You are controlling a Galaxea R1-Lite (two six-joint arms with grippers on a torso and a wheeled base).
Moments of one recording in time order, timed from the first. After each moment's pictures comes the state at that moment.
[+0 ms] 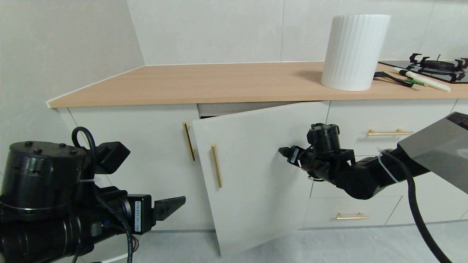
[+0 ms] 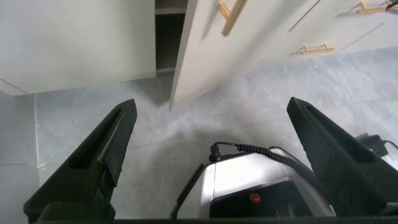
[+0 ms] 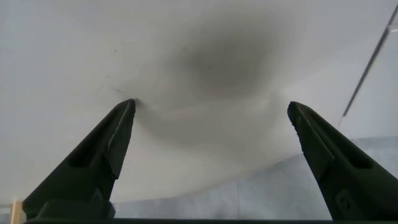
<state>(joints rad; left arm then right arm) -0.50 1.32 -0.63 -0.09 0.12 -0.34 0.50 2.16 -1.17 -0.58 -0.23 0.64</state>
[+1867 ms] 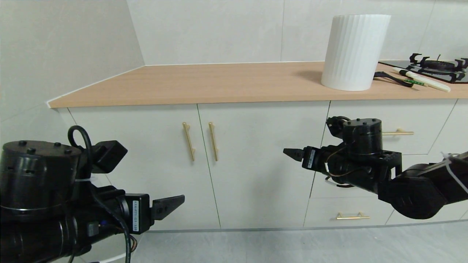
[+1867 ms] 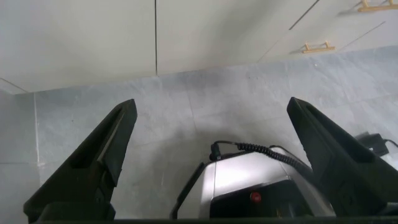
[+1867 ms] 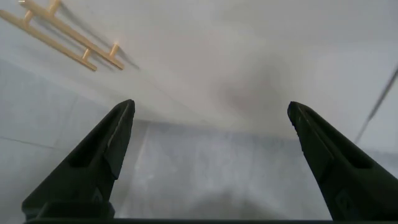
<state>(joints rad) -0.50 1.30 -0.63 -0.09 0.12 -0.34 0.50 1.89 -0.89 -0.69 -0.03 0.47</state>
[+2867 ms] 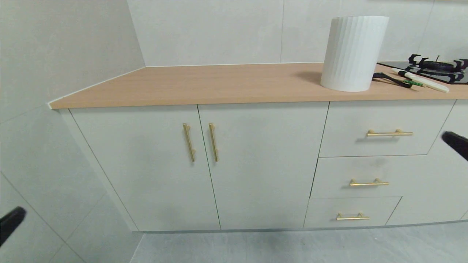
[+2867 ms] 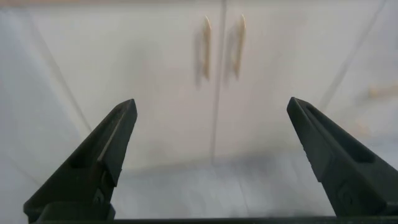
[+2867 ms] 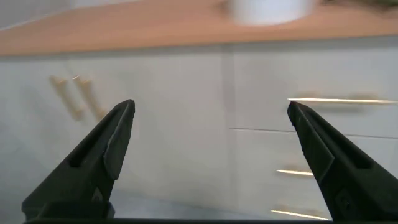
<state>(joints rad) -0.28 0.51 -0.47 -0.08 0.16 -0.03 0.36 0.86 -0.46 -0.50 -0.20 0.08</state>
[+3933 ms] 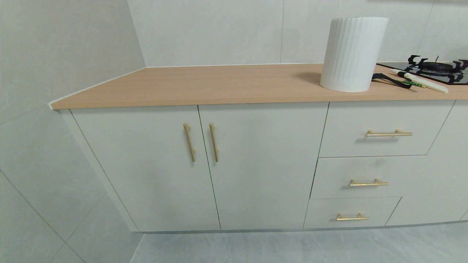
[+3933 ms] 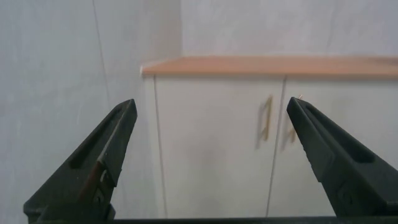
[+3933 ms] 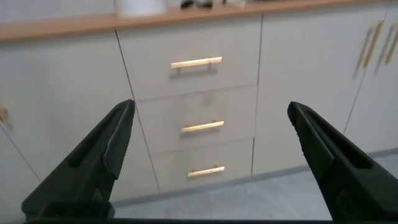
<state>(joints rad) -0.01 0.02 -0.43 0.10 0.17 0.05 0.01 0.00 -0.36 0.21 -0.17 0.03</state>
